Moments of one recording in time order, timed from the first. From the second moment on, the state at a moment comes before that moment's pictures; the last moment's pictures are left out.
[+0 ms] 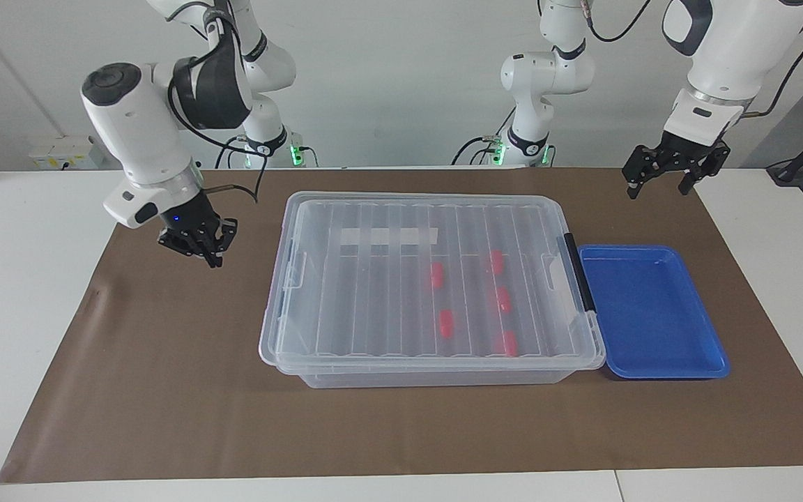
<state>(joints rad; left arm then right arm) -0.07 -0.07 0.02 -1.68 0.06 1.67 -0.02 0.15 0.06 -0.13 -1.72 0.05 1.87 -0.05</state>
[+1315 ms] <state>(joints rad) -0.07 -0.07 0.01 -1.67 0.06 1.67 -0.02 0.07 -0.01 -0.14 -1.55 -0.01 1.47 -0.03</state>
